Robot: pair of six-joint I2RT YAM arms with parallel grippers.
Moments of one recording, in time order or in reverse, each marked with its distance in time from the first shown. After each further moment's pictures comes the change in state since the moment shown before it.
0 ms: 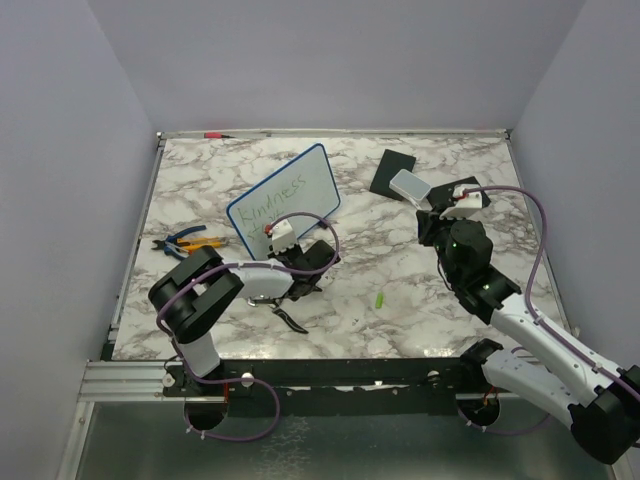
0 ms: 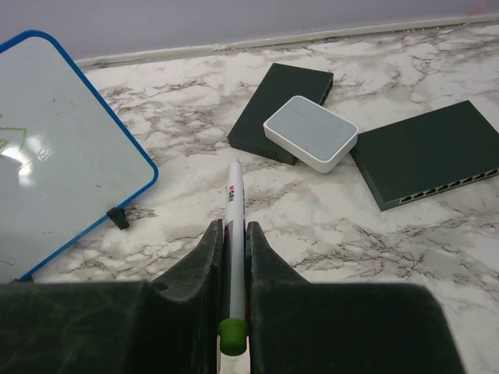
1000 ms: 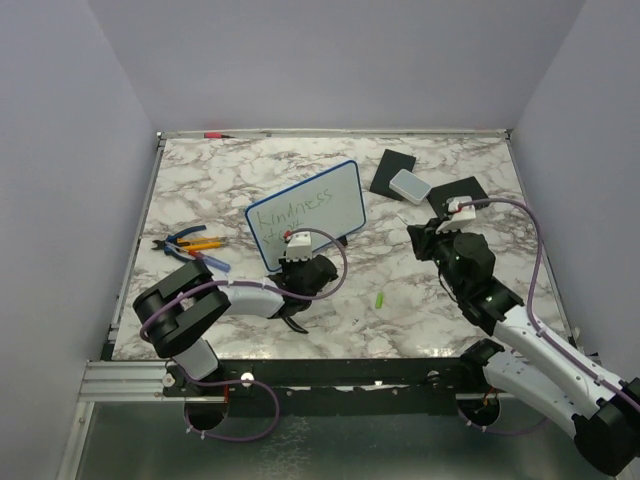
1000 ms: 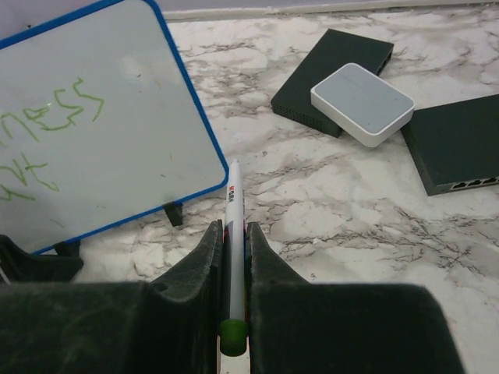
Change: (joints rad) left arm -0.095 -0.120 -0.175 0.264 0.162 0.387; right arm 0.000 -0.073 -0.088 0.000 -0.145 0.000
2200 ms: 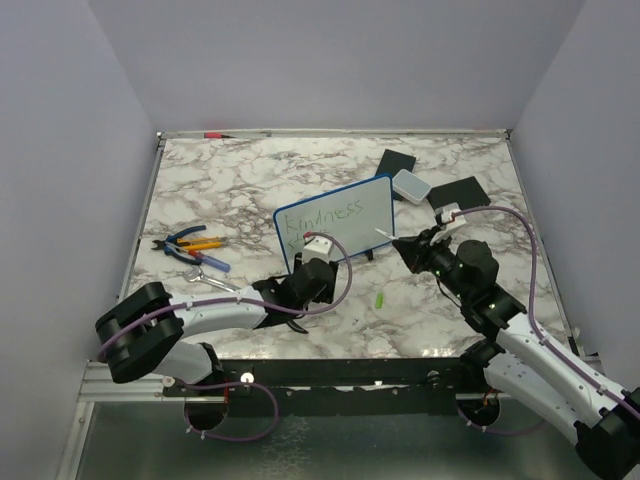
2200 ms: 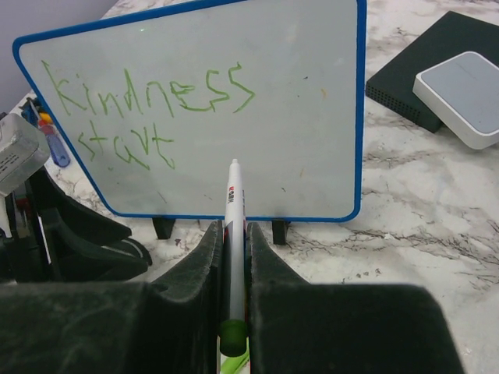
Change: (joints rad) left arm -0.091 -0.205 0.005 -0.027 0.324 0.209; right arm 0.000 -0.075 -0.060 -0.002 -0.296 0.000
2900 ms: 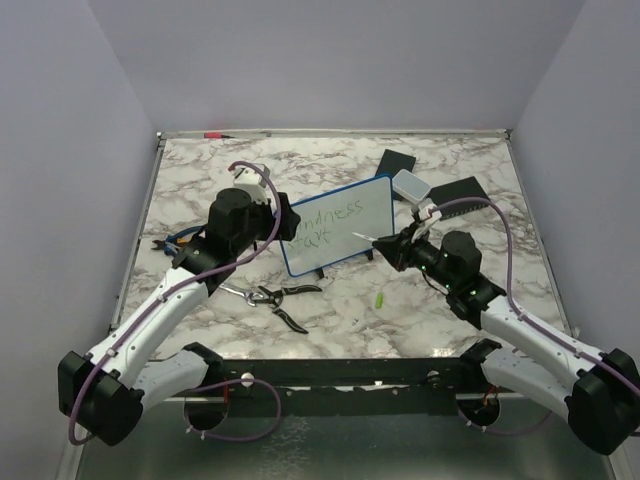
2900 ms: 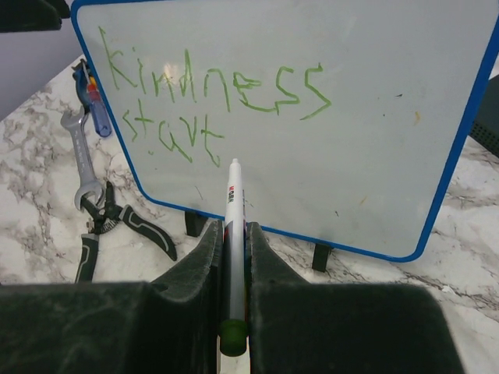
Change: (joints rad) left arm 0.473 -0.369 0.257 -0.313 0.391 0.178; right arm 0.003 0.186 -0.002 0.203 -0.202 -0.044
